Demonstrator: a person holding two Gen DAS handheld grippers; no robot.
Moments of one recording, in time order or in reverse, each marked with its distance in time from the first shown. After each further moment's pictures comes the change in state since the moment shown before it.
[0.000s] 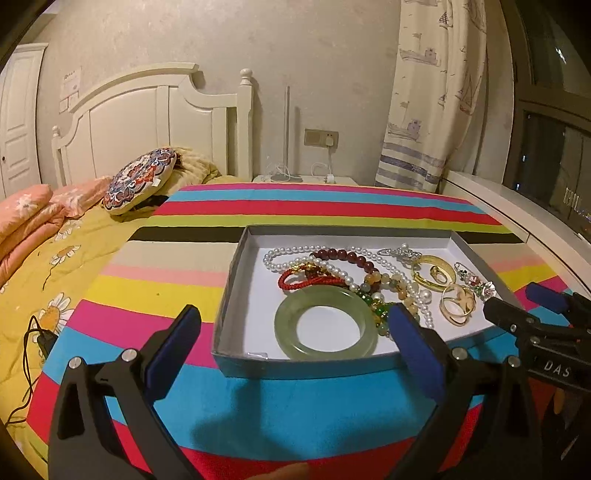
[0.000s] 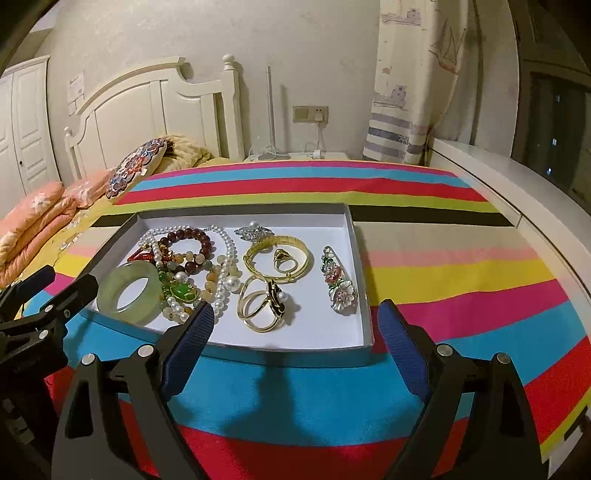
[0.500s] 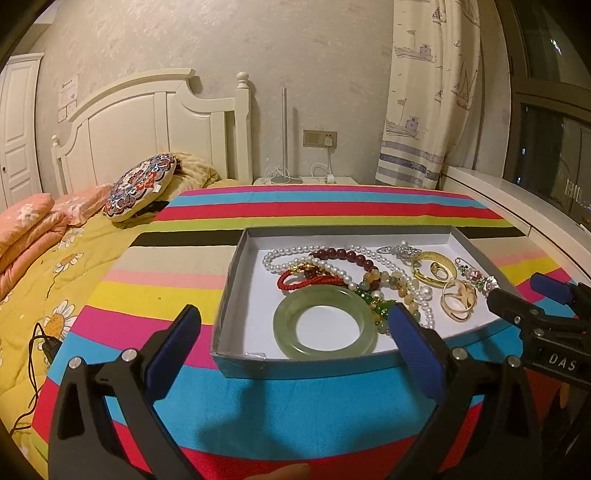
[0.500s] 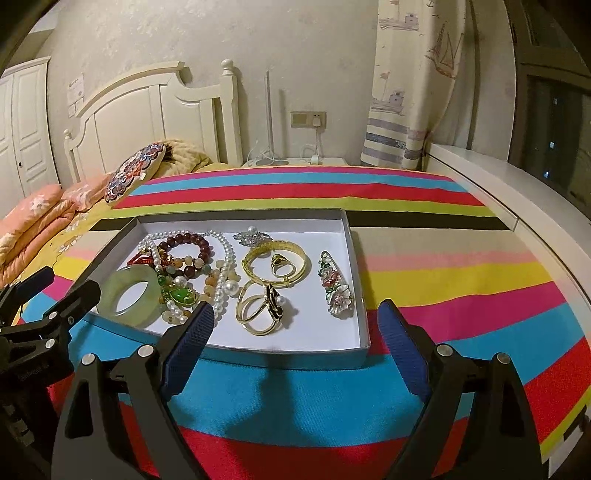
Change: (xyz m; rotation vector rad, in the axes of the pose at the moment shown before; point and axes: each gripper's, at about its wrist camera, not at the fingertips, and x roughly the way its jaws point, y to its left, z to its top) left arm 0.000 -0.004 -0.001 0.026 -0.004 0.012; right arm -0.003 -0.001 -0.001 0.004 -0.019 -0.009
